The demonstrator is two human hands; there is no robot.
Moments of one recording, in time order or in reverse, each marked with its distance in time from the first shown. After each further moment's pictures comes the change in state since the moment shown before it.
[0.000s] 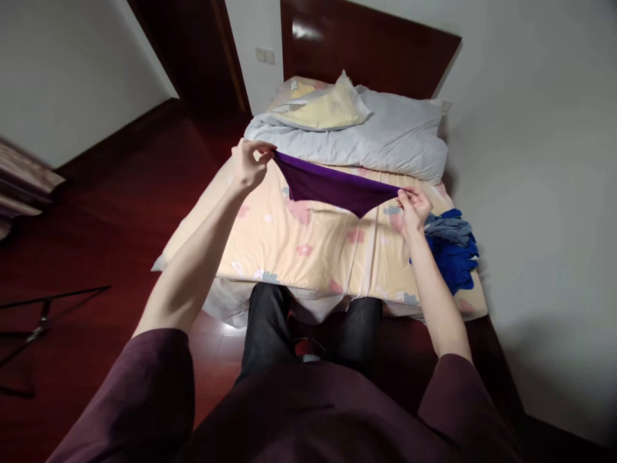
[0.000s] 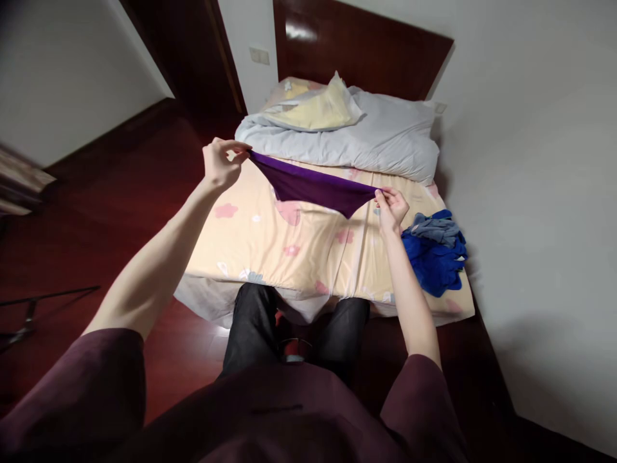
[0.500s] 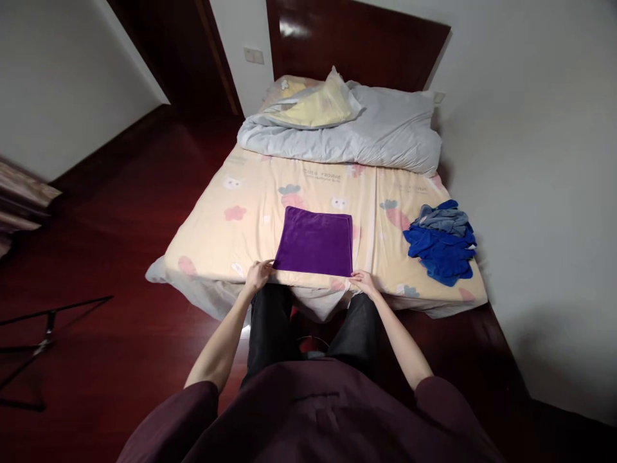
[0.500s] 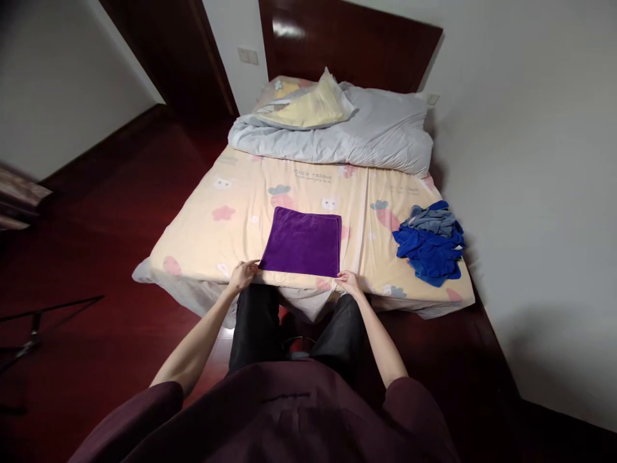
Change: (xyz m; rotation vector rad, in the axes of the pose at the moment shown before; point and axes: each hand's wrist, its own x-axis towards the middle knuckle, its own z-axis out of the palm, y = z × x) left_hand -0.298 -0.202 0.045 0.158 -0.464 -0.323; right_hand -0.184 0.205 0.015 -0.112 -0.164 0.410
